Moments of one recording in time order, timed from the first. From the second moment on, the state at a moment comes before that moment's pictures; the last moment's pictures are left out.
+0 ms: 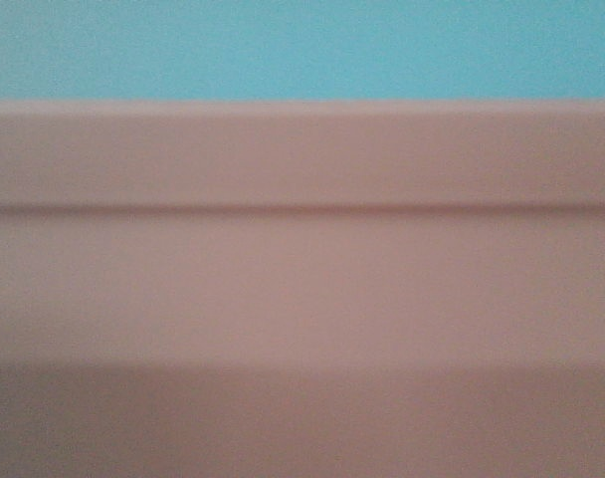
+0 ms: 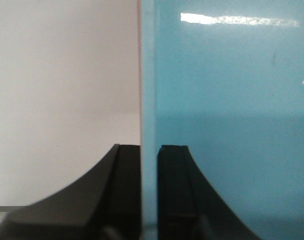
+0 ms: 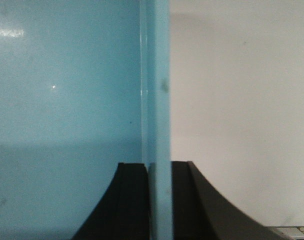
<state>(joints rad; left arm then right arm) -0.97 1.30 -1.19 0.14 1.27 -0.91 0.90 1.31 -1.15 -0.20 1.25 0.98</state>
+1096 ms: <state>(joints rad) -0.97 1.30 -1.19 0.14 1.27 -0.91 0.90 1.31 -1.15 -0.20 1.25 0.98</state>
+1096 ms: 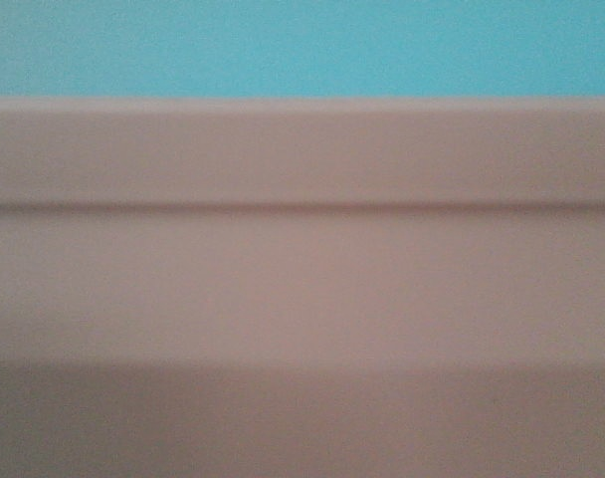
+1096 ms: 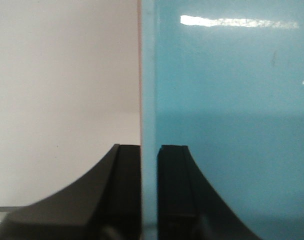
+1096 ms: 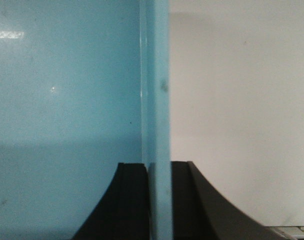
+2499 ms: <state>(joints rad) -0.97 1.30 -1.19 0.14 1.27 -0.91 0.90 1.31 -1.15 -0.20 1.25 0.98</state>
